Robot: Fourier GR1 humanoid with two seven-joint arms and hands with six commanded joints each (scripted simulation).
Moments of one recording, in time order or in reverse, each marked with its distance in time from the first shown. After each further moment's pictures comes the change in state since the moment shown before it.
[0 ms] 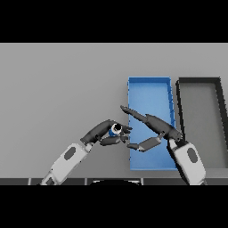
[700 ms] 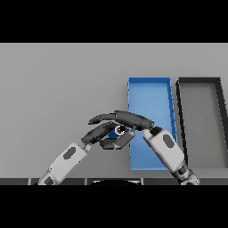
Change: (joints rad) left arm -0.016 0.038 -0.029 0.016 -0.060 -0.048 0.035; right arm -0.265 0.168 0.126 0.185 0.015 0.071 0.100
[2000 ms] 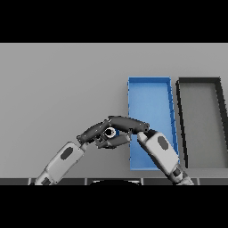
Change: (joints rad) left arm 0.003 0.041 0.017 -0.009 -0.096 -0.040 -0.052; right arm 0.025 0.076 0.018 0.008 -0.015 0.063 -0.085
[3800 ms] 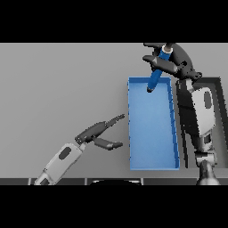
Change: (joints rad) left arm 0.022 0.003 0.022 0.003 0.057 -0.010 0.113; right arm -0.414 -0.329 -0.401 0.443 -0.389 -0.479 0.211
